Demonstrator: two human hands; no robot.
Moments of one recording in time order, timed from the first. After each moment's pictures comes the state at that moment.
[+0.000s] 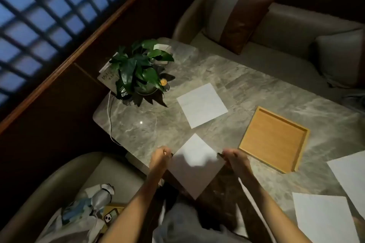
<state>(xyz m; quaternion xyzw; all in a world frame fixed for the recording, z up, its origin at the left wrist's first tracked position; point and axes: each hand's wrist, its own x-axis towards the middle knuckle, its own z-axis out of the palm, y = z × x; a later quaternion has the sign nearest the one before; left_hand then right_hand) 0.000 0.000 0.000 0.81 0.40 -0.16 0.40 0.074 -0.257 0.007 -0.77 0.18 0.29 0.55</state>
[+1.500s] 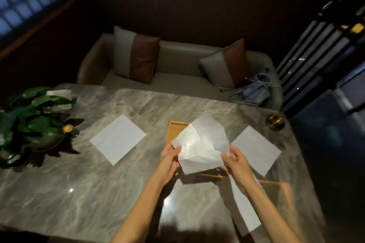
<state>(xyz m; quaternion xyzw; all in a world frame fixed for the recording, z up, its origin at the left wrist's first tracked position) 0.101 -0.261 0.041 0.47 0.17 -0.26 0.83 0.041 -0.486 0.098 -0.67 0.29 0.08 0.68</state>
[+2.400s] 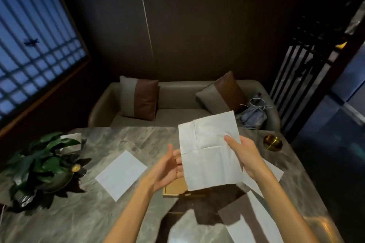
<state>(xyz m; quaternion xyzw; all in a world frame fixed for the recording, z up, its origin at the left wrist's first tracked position) 0.110 -0.278 0.172 0.52 -0.03 -0.37 0.77 0.071 -0.535 0.221 -0.70 0.18 0.01 0.69</state>
